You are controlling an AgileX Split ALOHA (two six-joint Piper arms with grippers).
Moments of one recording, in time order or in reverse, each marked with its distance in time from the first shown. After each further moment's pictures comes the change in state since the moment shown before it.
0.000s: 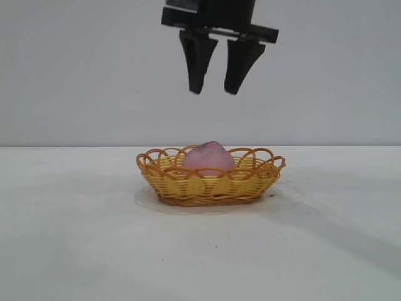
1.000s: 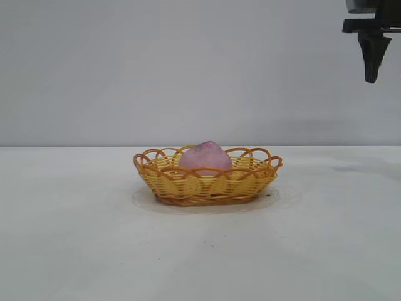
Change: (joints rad) left arm 0.000 0.000 0.000 0.000 0.000 0.000; right arm -0.519 -0.032 0.012 -0.026 0.051 0.032
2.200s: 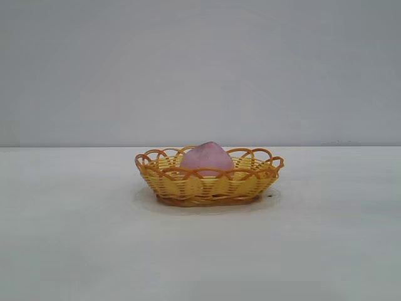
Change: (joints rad) left arm 0.000 0.000 0.000 0.000 0.000 0.000; right arm 0.000 -1.411 1.191 0.005 -0.013 0.084
